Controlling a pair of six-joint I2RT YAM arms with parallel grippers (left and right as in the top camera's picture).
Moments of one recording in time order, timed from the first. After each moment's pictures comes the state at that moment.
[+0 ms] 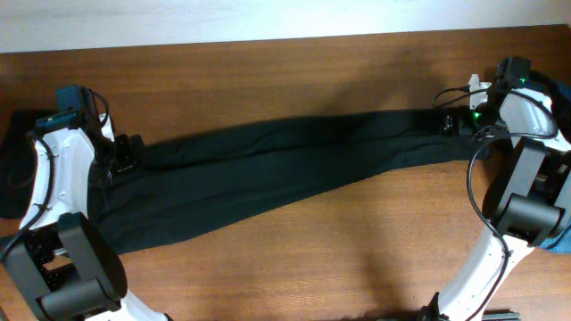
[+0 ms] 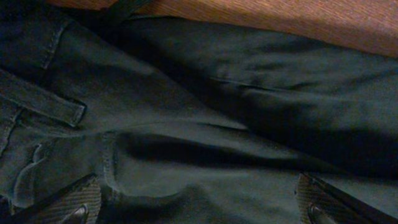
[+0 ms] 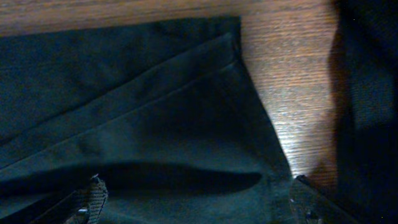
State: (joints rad) left arm 0.27 1.85 1.47 -1.01 -0.03 -0.09; right arm -0.40 2.21 1.72 -0.83 -0.05 -0.29
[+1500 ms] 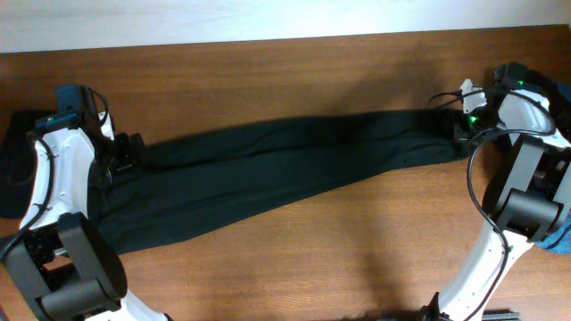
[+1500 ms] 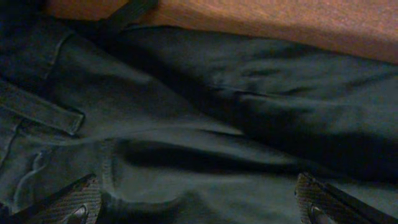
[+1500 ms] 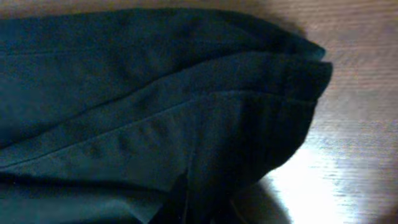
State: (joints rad) left arm 0.27 1.85 1.47 -0.99 -0.03 -0.07; right arm -0.40 2.26 1.74 -0.90 -0.22 -0.34
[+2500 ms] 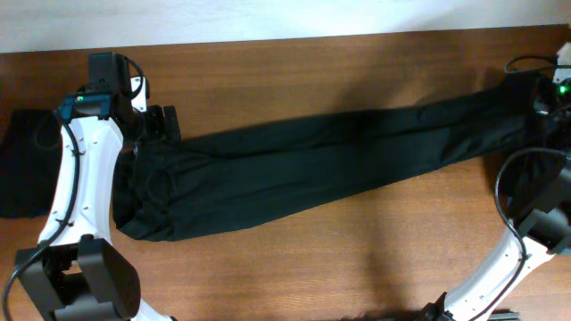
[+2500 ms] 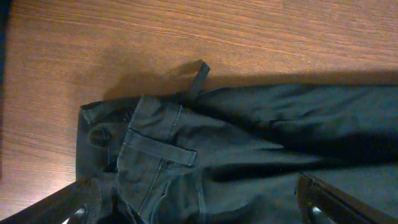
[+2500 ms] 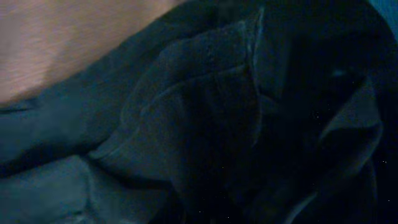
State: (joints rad) left arm 0.07 1.78 1.60 -1.03 0.00 -0.07; right arm -0.60 2.26 2.29 -1.30 -0.18 -0.29
